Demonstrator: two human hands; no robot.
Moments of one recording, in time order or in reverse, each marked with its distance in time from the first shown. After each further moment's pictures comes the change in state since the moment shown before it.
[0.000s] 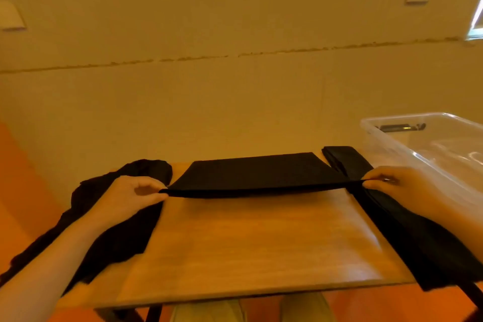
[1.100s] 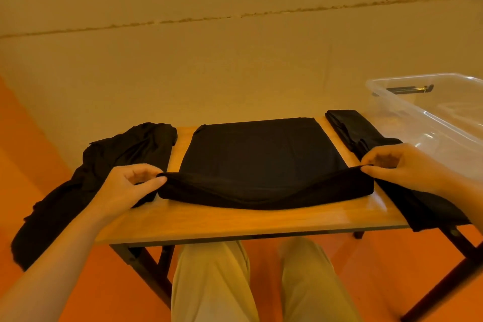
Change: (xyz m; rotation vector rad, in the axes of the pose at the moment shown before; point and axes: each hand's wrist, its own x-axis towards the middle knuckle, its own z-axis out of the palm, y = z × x) left_hand -0.074 -0.024 0.029 -0.105 0.101 0.045; right_hand -0.048 -0.014 0.016 0.134 -0.199 -0.099
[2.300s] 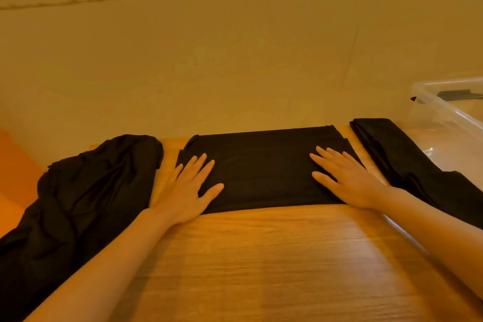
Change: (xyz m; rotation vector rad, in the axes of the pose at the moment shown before) left_hand 0.160 -0.058 0.104 0.803 -0.342 0.095; right_hand 0.171 0.052 0.094 -0.504 -0.236 0.092
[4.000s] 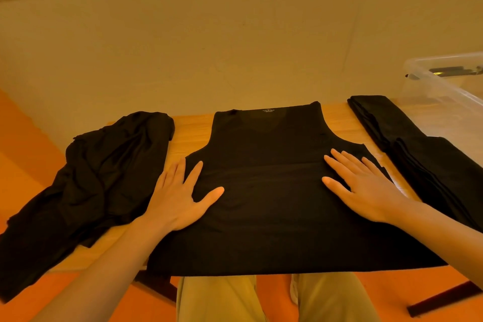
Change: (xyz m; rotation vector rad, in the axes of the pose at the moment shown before) left_hand -0.098 0.025 -0.001 0.047 -0.091 -0.272; right_hand -0.096 -0.045 0.014 -0.101 -0.045 0.172
